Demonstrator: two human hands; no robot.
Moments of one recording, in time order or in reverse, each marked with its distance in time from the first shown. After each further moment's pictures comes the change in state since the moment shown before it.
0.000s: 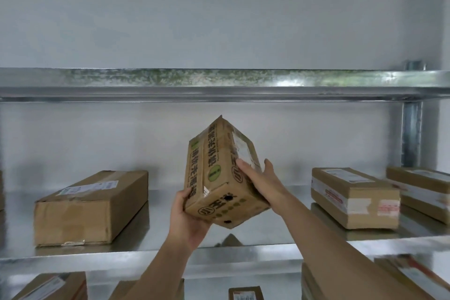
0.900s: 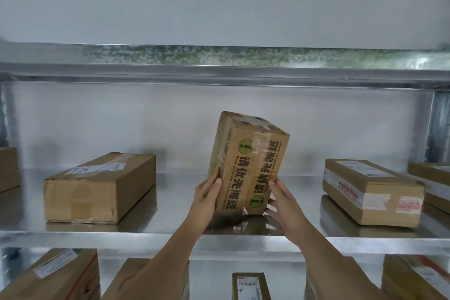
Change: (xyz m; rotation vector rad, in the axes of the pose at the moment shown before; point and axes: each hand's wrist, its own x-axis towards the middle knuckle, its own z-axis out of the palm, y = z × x) left_hand 0.014 -0.018 -0.003 0.863 0.134 0.043; right_hand 0.004 0.088 -0.008 0.369 -0.022 0.111
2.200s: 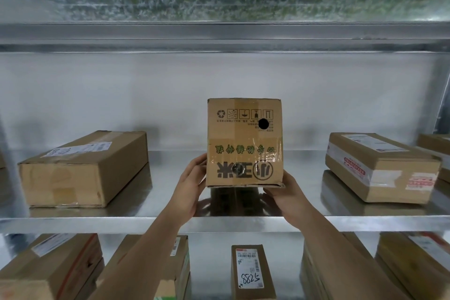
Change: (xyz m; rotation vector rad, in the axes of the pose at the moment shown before) left_hand 0.012 -0.015 -0.017 -0.177 0.046 -0.159; right_hand 0.002 0.012 -0.013 -0.277 -0.097 -0.132
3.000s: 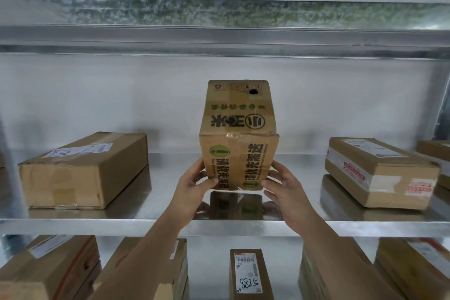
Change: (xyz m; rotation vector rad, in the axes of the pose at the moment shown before) left_hand -0.005 -0.001 -0.001 0.205 0.005 0.171; right_hand 0.002 -0.003 0.003 0.200 0.066 -0.011
